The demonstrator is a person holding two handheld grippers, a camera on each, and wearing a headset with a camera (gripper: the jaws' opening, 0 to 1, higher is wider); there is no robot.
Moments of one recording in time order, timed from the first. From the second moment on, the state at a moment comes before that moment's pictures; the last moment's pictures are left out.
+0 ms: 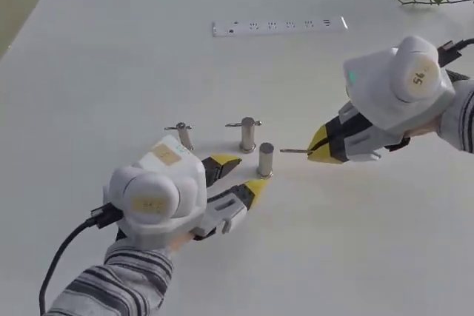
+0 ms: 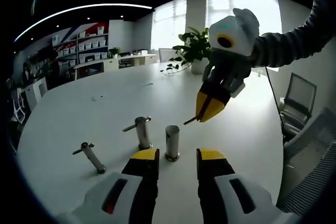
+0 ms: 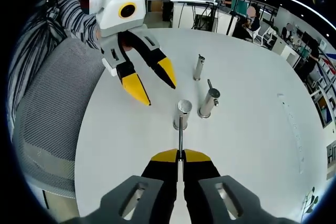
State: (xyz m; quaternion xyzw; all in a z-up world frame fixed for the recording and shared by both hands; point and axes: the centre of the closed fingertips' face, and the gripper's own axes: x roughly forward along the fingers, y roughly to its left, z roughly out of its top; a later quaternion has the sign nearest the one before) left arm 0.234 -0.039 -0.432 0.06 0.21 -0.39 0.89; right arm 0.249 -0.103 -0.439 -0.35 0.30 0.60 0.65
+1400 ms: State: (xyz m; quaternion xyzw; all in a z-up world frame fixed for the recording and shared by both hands) left arm 0.270 -0.065 -0.459 0.03 0.24 -0.37 0.89; right arm 0.257 -0.088 -0.450 -0.35 0.29 0.63 0.64
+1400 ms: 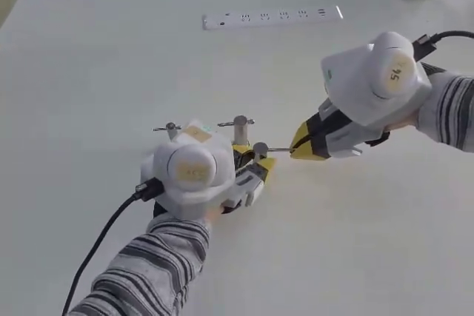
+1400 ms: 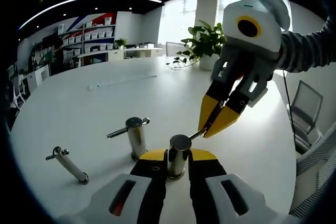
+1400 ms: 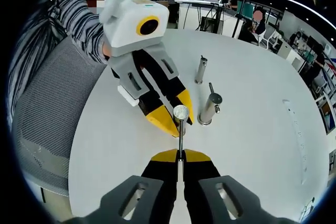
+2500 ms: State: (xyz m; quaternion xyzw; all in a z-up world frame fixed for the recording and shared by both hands) left arm 0.268 -0.065 -0.477 0.02 0.26 -0.35 0.90; right arm 0.254 -0.073 -0.445 -0.33 0.30 0.63 0.64
